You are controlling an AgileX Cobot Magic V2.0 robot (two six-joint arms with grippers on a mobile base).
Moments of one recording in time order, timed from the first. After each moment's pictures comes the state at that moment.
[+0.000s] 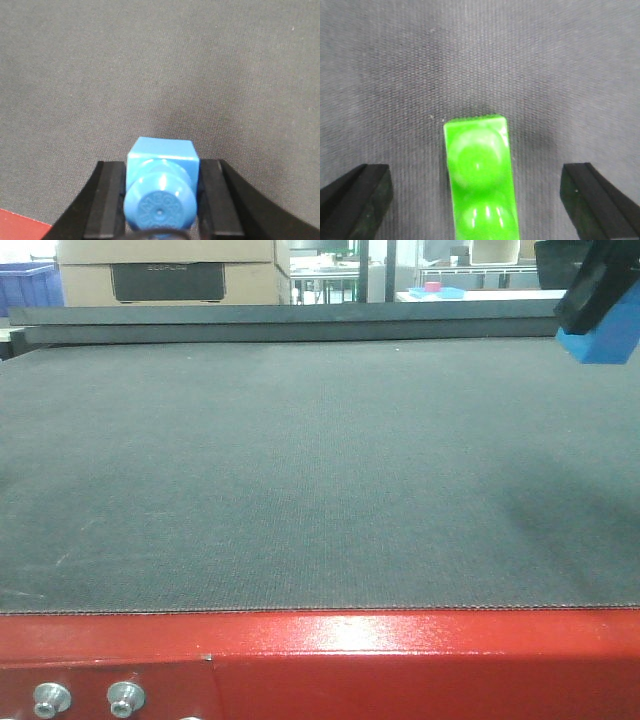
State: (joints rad) left arm 0.14 1.72 -1.18 -0.06 0.78 0.21; right arm 0.38 1.20 -0.98 0.08 0.75 0.07
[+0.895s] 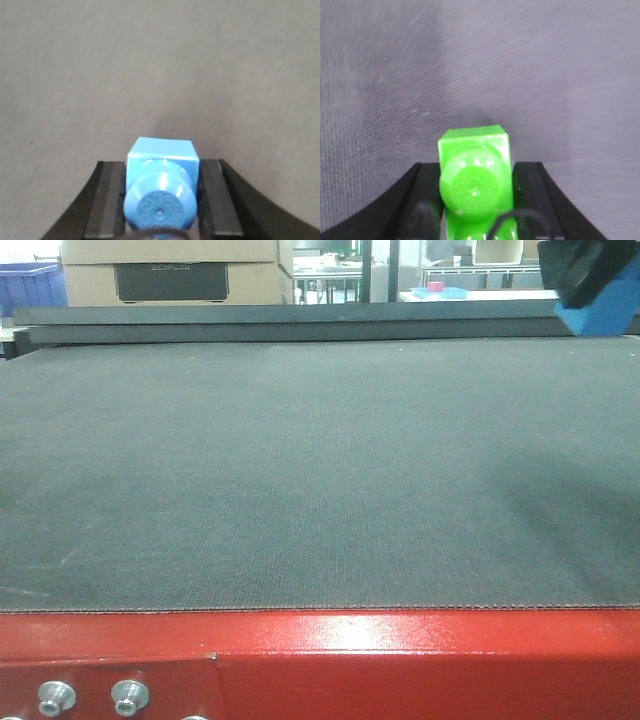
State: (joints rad) left arm 0.05 1.65 -1.19 0.01 0.80 0.12; right arm 0.35 1.20 -0.98 0.03 0.65 0.07
